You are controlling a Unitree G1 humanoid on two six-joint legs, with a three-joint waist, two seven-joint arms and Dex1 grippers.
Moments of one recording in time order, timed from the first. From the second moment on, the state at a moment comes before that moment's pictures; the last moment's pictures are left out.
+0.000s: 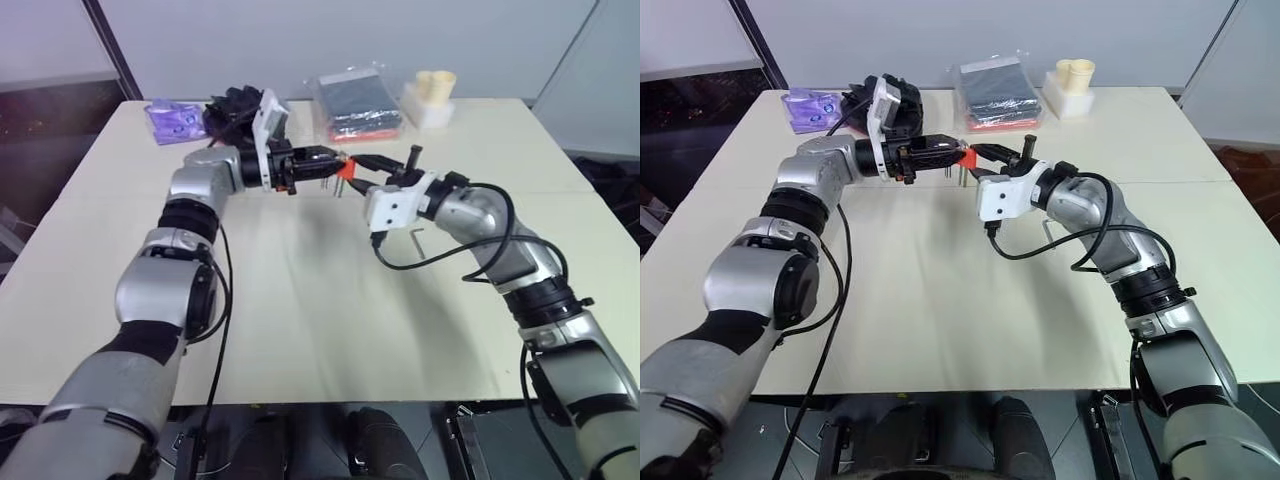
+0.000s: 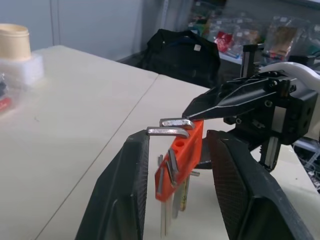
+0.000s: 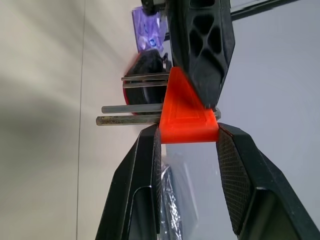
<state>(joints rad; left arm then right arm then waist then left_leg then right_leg) -1.31 0.29 0.07 1.12 -0.24 0.21 -1.32 -0.80 -0.61 0.28 0.22 -0.43 -0.39 0.50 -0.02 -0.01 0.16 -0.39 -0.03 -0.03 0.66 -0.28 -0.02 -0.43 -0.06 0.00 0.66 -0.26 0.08</state>
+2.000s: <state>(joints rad) -1.22 0.34 0.03 1.01 -0.18 0.14 -1.38 -0.72 -0.73 0.20 0.15 -0.40 -0.28 0.58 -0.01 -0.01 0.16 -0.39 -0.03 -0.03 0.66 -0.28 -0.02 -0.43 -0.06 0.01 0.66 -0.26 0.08</state>
